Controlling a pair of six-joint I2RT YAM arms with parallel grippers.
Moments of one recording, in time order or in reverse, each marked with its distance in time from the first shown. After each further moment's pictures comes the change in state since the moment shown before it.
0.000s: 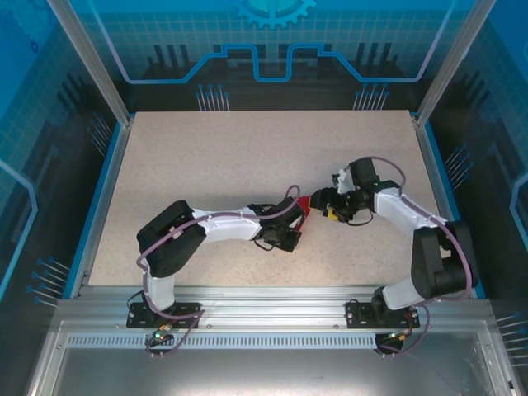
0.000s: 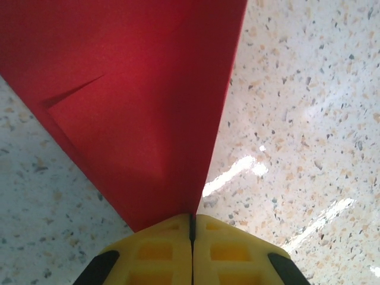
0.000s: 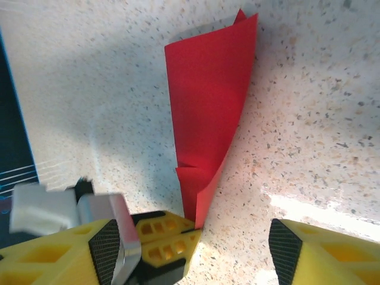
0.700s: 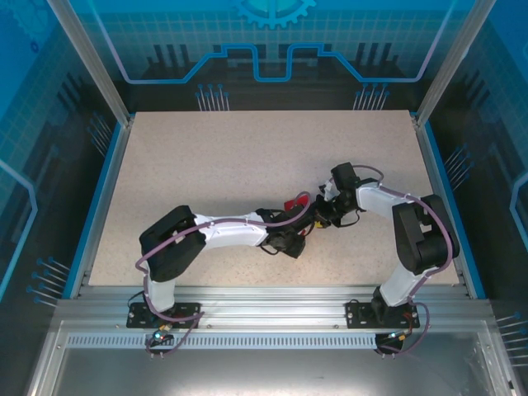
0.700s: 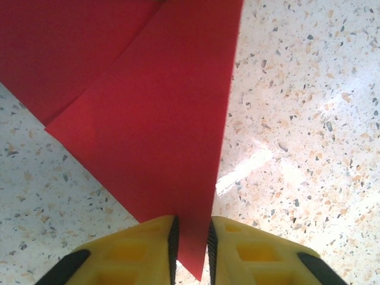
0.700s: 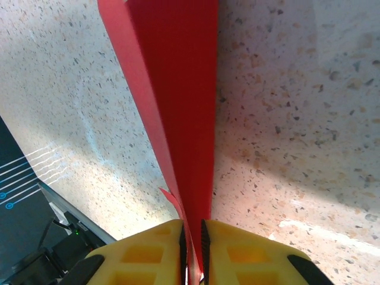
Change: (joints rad) left arm -0.094 0.000 0.065 -0.092 -0.121 0.006; right arm 0.094 0.219 0.057 -0.013 -0.024 0.114
